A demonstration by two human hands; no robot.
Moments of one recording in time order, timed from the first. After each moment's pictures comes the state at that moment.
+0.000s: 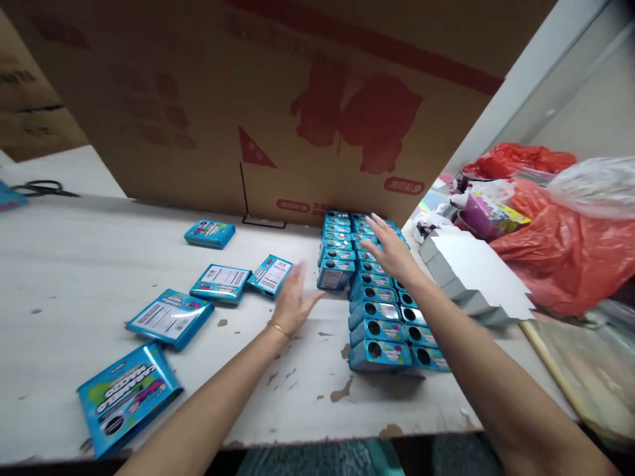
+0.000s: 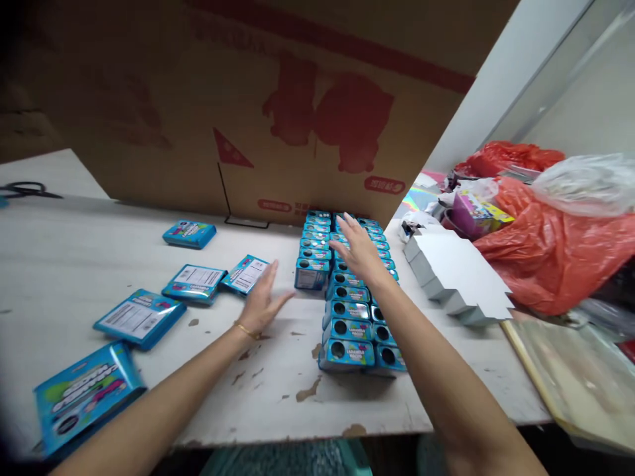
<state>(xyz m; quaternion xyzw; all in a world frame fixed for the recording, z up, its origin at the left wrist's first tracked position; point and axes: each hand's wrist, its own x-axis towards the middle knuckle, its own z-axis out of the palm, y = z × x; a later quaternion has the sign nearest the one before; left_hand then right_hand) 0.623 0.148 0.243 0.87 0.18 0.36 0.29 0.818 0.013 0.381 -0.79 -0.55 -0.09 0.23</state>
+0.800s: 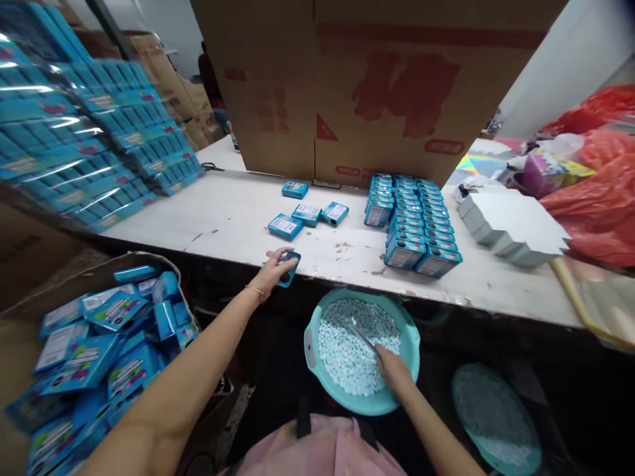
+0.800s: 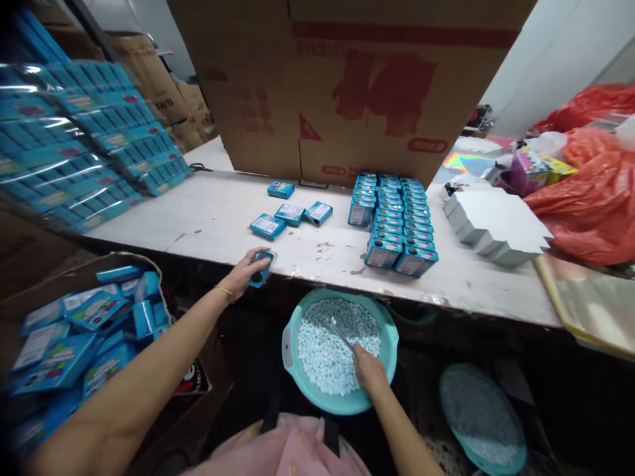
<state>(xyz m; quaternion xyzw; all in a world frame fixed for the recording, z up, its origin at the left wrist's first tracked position) 0.331 0.047 0.298 0.74 0.38 0.23 0.51 0.517 -0.271 0.115 -0.85 -0.47 0.25 0.04</state>
